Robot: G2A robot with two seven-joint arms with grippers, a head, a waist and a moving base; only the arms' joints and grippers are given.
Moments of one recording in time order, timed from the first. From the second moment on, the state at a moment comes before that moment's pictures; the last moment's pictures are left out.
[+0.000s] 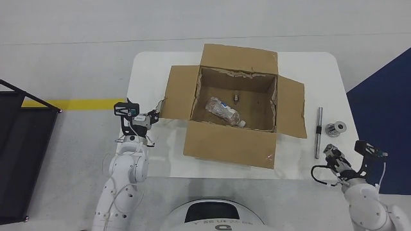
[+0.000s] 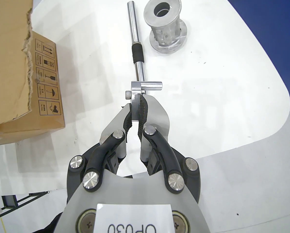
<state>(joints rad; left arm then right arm) 1.71 -1.46 -1.49 -1.65 1.51 0.03 0.14 -2.24 -1.21 1.98 -1.97 -0.62 0.10 0.41</state>
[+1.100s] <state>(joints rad) 1.71 -1.46 -1.49 -1.65 1.51 0.03 0.14 -2.02 -1.20 1.93 -1.83 -0.74 0.25 0.62</state>
